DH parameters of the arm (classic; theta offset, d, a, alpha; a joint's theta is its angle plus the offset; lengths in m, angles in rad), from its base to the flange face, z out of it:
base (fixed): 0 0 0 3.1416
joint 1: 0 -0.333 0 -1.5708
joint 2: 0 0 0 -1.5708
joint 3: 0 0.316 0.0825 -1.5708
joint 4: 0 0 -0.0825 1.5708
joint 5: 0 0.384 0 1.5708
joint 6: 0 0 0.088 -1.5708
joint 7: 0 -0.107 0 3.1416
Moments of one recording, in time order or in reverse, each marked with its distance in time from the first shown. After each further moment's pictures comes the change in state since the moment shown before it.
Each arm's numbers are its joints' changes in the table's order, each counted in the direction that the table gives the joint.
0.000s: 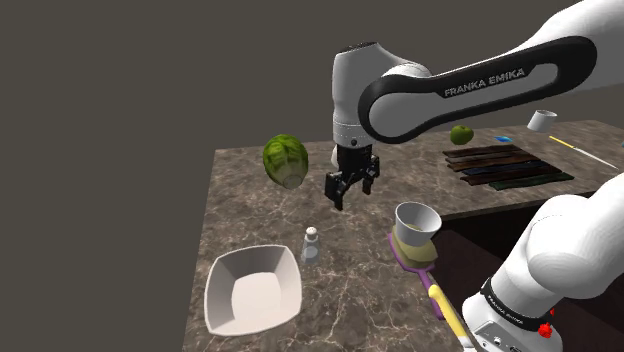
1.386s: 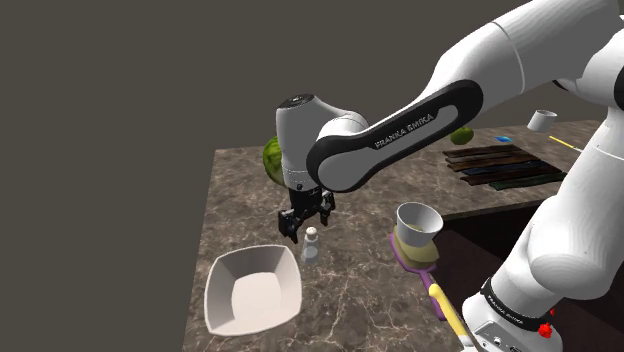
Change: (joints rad) arm -0.036 -0.385 0.127 -0.158 -0.146 0.208 -0.245
